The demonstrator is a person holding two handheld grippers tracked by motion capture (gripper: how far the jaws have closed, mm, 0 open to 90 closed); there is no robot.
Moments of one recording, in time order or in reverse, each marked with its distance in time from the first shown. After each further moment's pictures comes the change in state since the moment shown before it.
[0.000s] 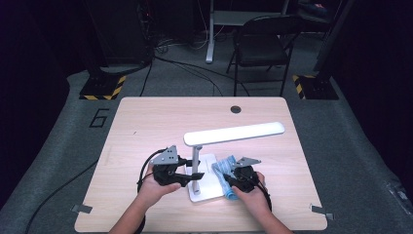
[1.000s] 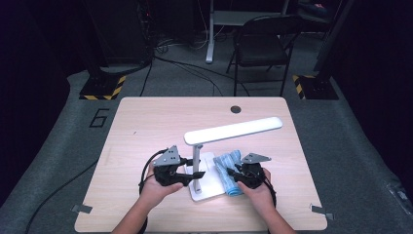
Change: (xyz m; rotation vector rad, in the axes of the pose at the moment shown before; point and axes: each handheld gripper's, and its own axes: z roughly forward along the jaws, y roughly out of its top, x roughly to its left) left arm -0.007 0.003 0.004 0.003 0.068 -0.017; right arm -0.015 0.003 -0.020 -0.112 0.038 0.011
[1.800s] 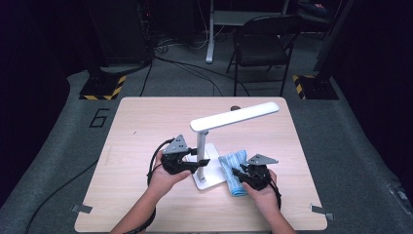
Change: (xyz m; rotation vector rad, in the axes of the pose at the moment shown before) left arm 0.023 0.017 0.023 0.021 0.087 -0.024; right arm -0.007 -0.006 -0.013 -0.029 -0.029 0.019
